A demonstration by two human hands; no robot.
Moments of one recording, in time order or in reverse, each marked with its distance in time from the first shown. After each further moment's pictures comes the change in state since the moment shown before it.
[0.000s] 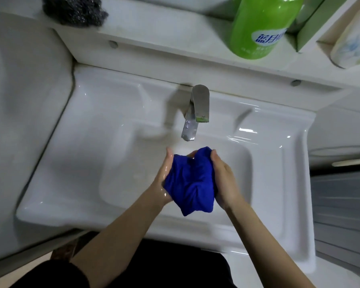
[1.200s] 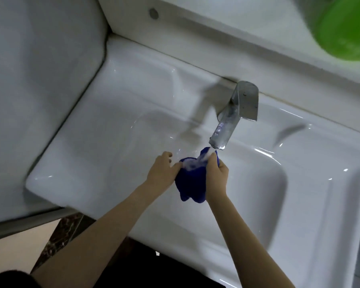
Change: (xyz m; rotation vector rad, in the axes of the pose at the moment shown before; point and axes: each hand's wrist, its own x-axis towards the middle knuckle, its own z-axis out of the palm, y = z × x) left_hand 0.012 0.036 -0.056 1.177 0.798 0.191; right_hand 0.094 0.057 0.043 -0.240 0.251 0.134
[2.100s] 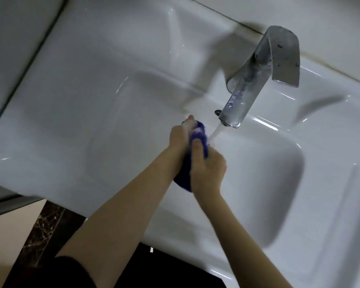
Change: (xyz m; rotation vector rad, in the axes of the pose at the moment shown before) left_hand 0.053 0.034 0.054 -0.907 -0.040 -0.343; right_hand -0.002 0.035 0.018 -0.484 0.065 -0.467
